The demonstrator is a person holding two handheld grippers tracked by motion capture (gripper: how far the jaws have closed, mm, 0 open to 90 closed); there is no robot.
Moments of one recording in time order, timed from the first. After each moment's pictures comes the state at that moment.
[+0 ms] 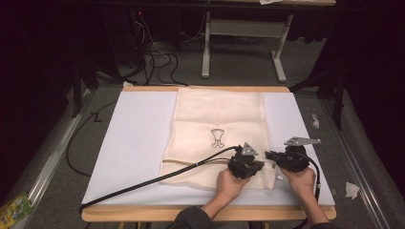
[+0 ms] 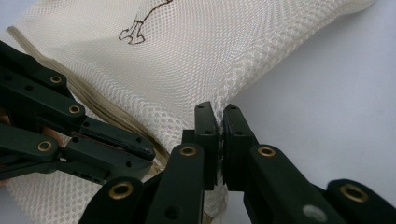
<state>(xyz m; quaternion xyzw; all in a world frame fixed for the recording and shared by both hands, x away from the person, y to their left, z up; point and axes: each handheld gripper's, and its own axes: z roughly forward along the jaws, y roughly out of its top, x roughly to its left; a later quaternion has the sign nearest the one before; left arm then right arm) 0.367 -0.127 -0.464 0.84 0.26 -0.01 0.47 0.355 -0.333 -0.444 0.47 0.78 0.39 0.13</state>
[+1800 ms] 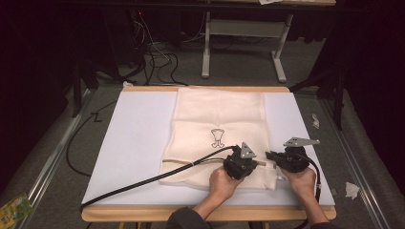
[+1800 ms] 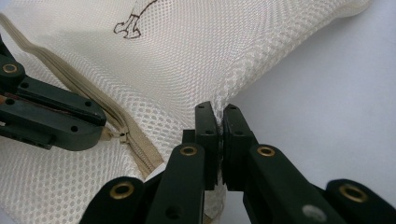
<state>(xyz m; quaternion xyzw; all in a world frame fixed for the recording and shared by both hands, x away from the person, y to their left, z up) 0.360 -0.111 -0.446 0.86 0.23 0.05 0.44 0.355 -0.333 -0.445 0.47 0.78 0.38 0.15</state>
